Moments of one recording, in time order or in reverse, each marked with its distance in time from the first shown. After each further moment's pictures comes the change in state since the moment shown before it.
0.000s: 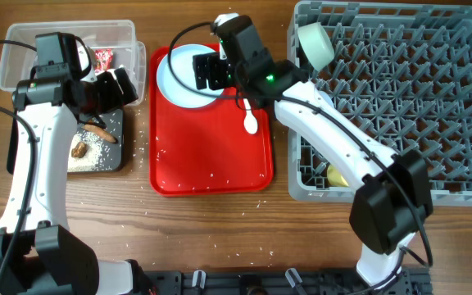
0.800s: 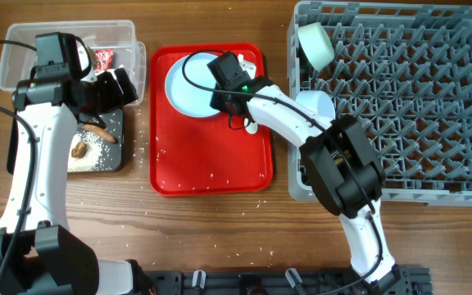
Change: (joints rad) left arm 0.000 0.000 0.000 0.000 0.000 0.000; right arm 0.001 0.301 -0.019 -0.036 0.086 0.409
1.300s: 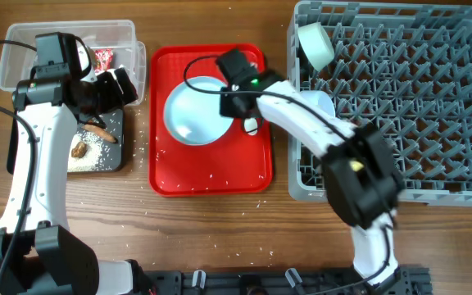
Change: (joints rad) left arm 0.000 0.000 0.000 0.000 0.000 0.000; right arm -0.027 -0.161 -0.014 -0.211 -0.042 -0.277
